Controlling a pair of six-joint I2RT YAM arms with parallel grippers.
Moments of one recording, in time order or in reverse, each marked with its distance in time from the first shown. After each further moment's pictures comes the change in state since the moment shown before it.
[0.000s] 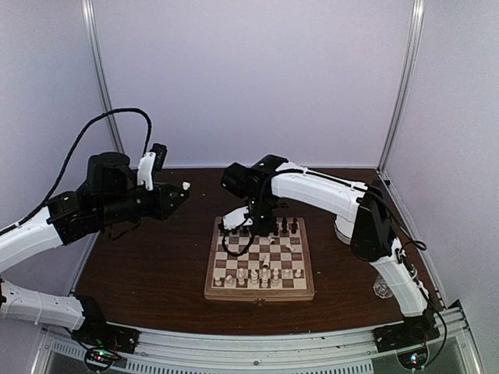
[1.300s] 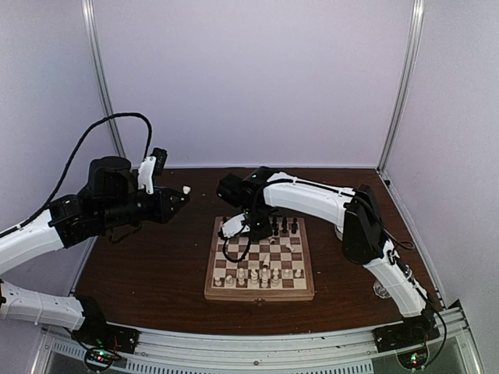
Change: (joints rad) left arm 0.000 -0.013 -0.035 0.010 0.008 -0.030; right arm 0.010 0.090 0.011 0.072 0.100 -0.063
